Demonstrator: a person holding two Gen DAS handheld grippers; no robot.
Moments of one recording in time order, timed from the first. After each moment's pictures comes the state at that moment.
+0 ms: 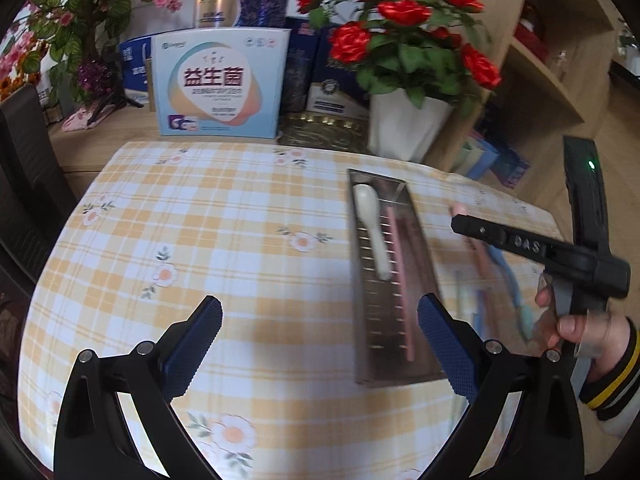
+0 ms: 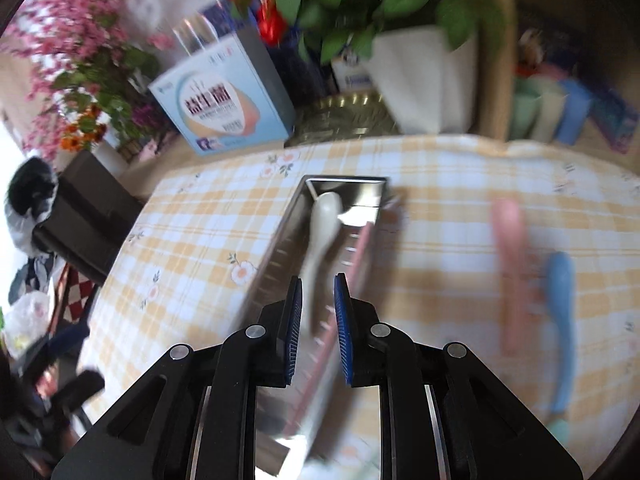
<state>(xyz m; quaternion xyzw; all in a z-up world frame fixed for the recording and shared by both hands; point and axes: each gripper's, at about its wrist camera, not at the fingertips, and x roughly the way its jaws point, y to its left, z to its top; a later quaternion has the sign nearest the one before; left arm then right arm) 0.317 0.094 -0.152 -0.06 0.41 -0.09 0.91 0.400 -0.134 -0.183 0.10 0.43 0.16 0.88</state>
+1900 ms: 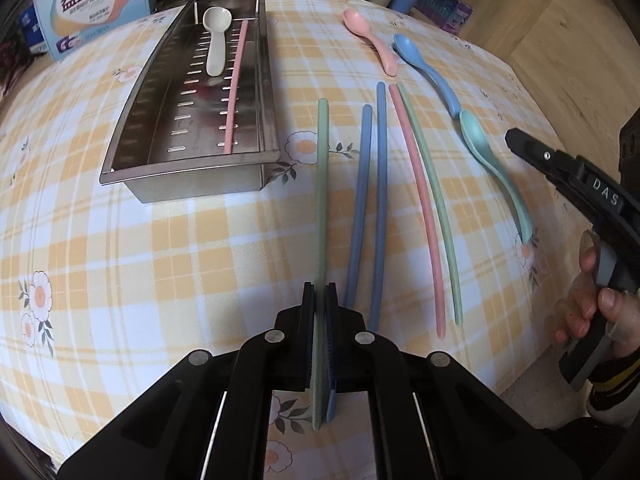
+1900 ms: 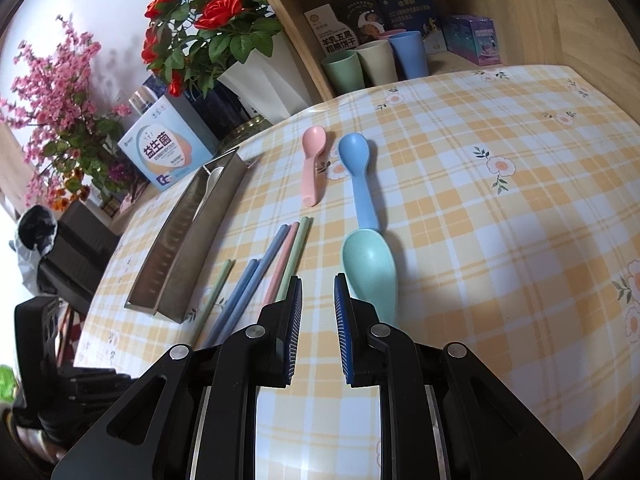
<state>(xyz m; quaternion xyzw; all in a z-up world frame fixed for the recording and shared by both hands) 0.258 -0.041 -0.257 0.01 0.57 -0.18 0.80 0.250 -0.297 -0.244 0.21 0.39 0.08 0.89</state>
